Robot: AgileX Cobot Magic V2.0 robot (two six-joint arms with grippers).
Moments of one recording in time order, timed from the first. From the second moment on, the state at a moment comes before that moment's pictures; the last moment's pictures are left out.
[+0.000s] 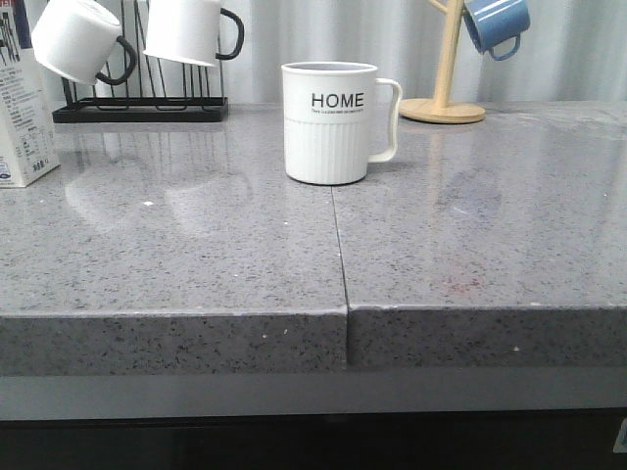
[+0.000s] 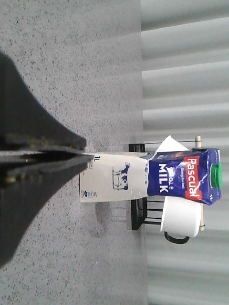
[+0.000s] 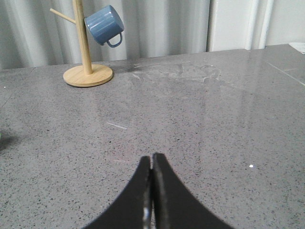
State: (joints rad) left arm -0.02 0.00 -0.01 0.00 0.02 -0.05; right arm -0.09 0.29 -0.34 -0.18 0.24 0.25
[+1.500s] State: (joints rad) left arm -0.02 0.56 -0.63 -0.05 0.44 -0.05; right arm -0.09 0.29 -0.34 -0.18 0.24 0.25
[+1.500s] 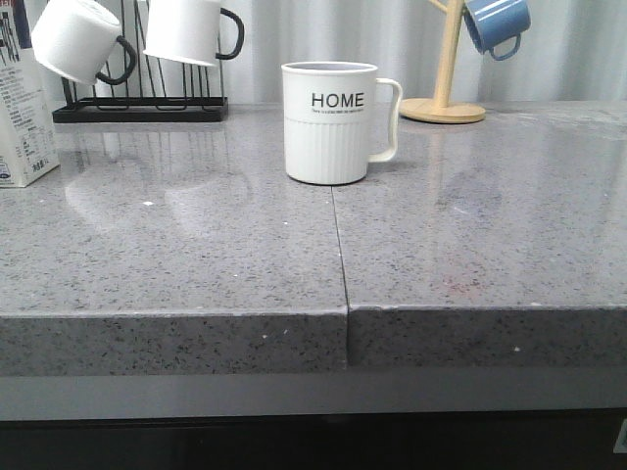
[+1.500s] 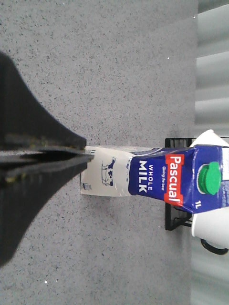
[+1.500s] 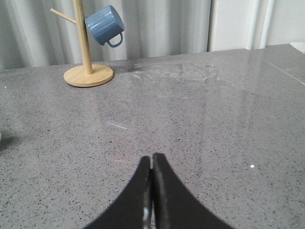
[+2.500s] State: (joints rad) left arm -0.18 0.90 -0.59 -0.07 -0.06 0.01; right arm -0.09 0.29 -0.34 -0.18 0.24 0.25
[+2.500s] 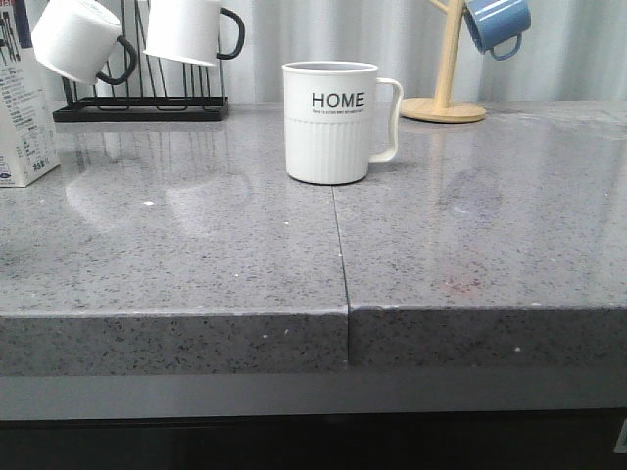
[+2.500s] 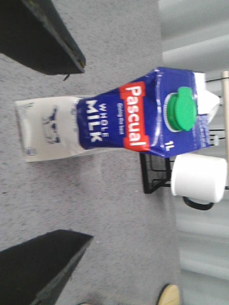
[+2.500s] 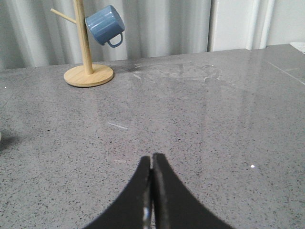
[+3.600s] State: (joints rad) left arm -0.11 1.38 -0.71 -0.15 -0.42 0.01; right arm -0.09 0.29 -0.34 -0.18 0.24 0.25
